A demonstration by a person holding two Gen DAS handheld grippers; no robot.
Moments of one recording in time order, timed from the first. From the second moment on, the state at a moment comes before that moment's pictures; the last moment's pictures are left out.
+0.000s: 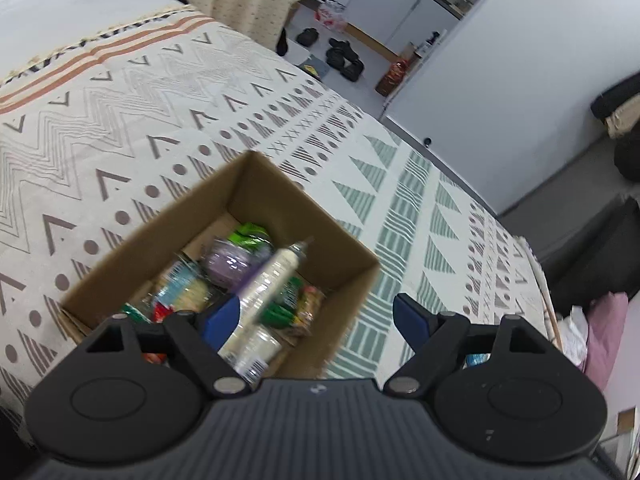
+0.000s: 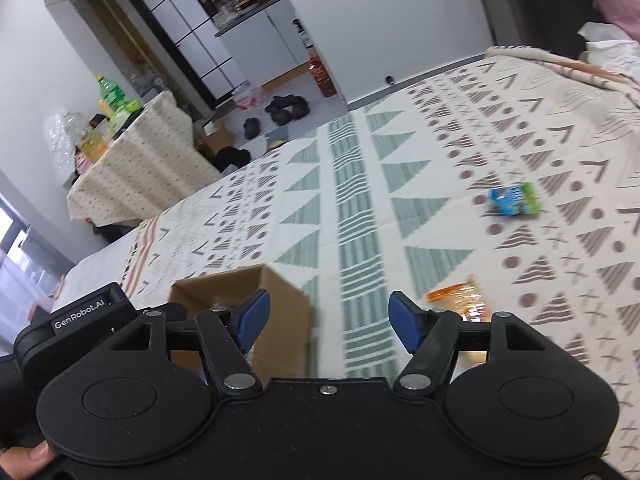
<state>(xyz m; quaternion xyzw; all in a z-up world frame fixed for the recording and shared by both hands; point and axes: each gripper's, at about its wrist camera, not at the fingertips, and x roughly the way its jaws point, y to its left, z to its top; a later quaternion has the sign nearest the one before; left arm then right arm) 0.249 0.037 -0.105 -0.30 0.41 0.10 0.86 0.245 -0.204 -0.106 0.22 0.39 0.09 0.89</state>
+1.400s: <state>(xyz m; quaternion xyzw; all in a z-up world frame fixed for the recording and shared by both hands) 0.294 -0.164 -0.183 -0.19 0.51 0.07 0.84 0.263 -0.391 -0.199 0.34 0.36 0.08 0.86</state>
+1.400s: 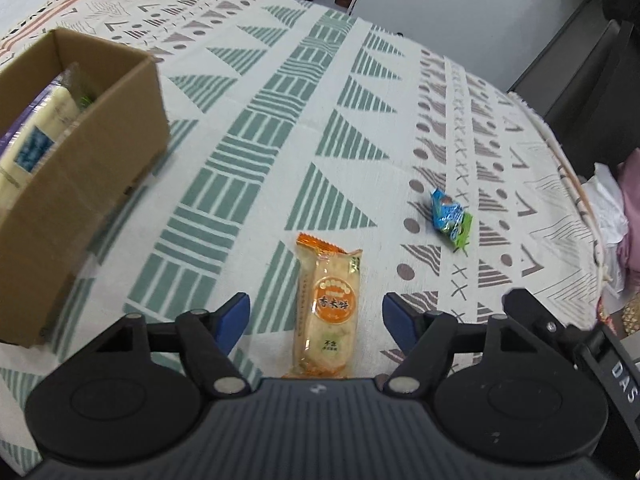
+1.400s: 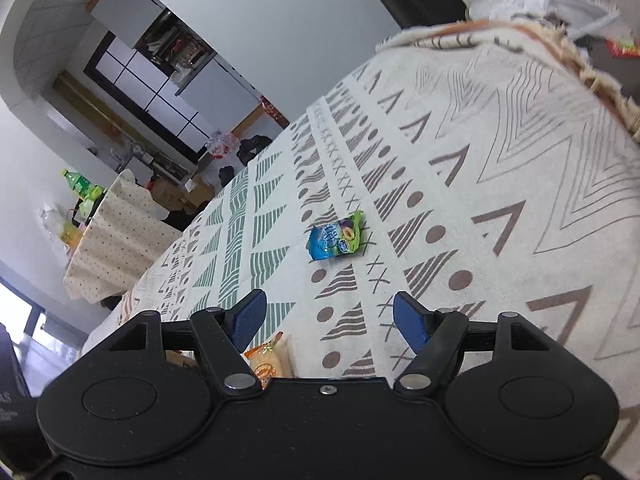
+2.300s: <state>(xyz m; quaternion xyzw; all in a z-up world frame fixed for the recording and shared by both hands) 0.342 -0.153 -0.208 -0.17 0.50 0.15 0.84 0.348 -0.378 -0.239 0.34 0.38 0.09 0.86</state>
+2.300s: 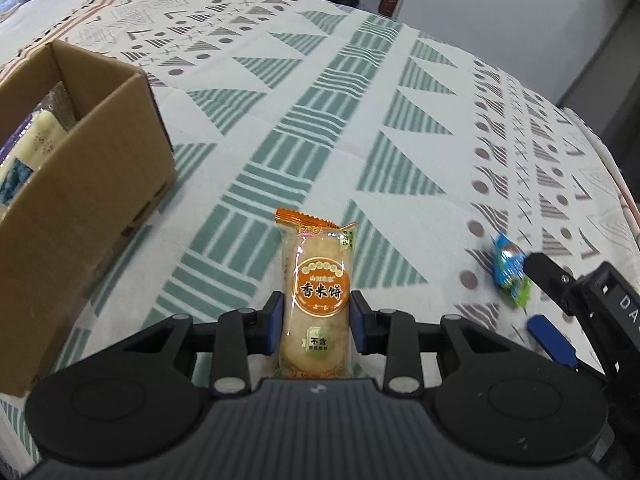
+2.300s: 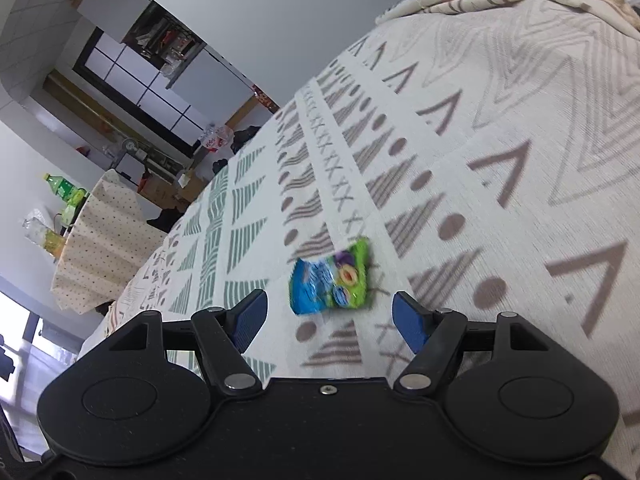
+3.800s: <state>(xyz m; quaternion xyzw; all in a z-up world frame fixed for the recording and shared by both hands) 0.270 -0.044 -0.059 -0.21 0.39 0.18 0.88 0.328 -0.280 -0.139 0.23 0.29 0.22 0.90</state>
